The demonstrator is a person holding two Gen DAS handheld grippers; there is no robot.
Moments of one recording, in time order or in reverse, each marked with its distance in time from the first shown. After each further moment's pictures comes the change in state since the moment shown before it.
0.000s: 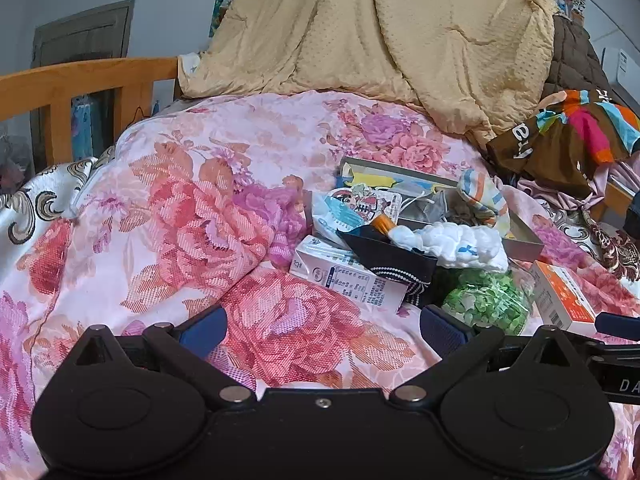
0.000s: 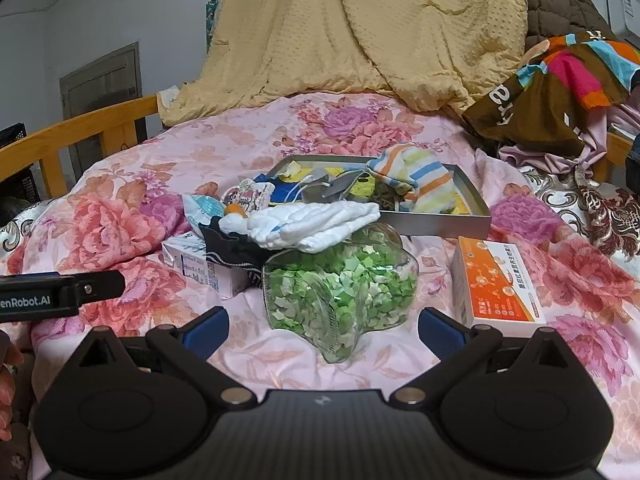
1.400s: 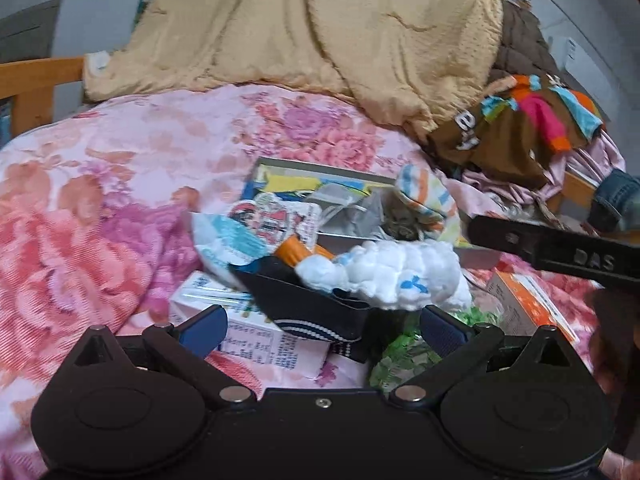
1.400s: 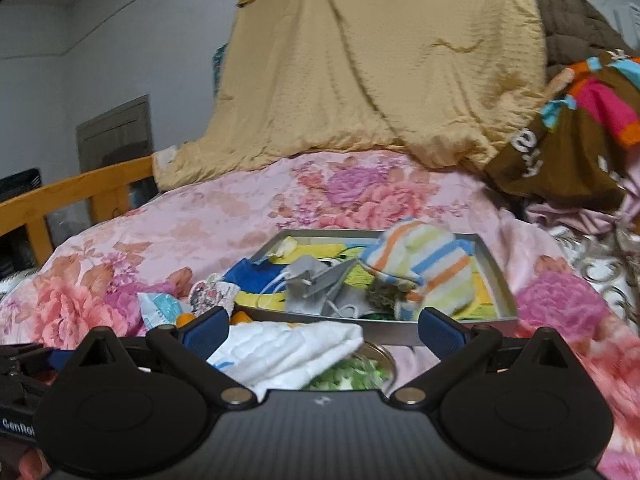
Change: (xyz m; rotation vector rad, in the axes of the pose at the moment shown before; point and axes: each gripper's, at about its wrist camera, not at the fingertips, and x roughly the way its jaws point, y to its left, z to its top) left arm 0.090 -0.043 0.025 0.078 0.004 -0.215; right arm 0.086 -0.048 0.065 -0.024 -0.164 0.112
